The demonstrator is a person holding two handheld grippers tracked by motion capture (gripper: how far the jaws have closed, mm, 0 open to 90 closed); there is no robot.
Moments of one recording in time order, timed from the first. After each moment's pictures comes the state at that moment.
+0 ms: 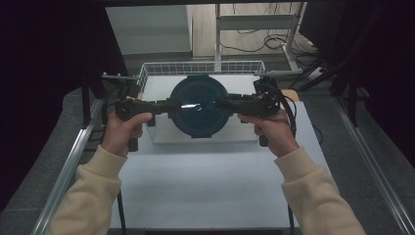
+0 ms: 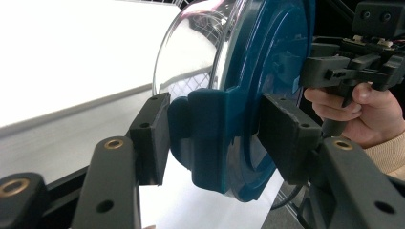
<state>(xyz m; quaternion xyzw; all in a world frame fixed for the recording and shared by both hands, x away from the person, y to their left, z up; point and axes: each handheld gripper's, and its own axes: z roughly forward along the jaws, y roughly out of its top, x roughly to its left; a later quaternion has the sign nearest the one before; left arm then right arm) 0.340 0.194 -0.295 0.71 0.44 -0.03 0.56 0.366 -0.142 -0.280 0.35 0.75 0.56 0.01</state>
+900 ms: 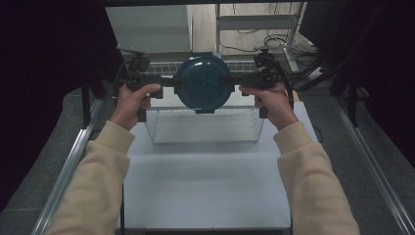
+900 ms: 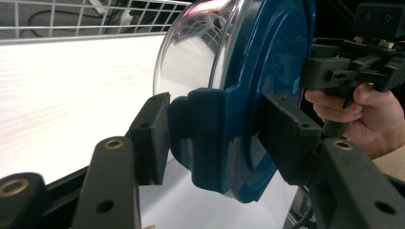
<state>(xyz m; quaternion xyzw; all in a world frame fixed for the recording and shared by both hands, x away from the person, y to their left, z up) 0.417 0.190 -0.286 0.71 0.45 -0.05 0.54 0.441 -0.145 -0.270 0.37 0.75 0.55 -0.01</state>
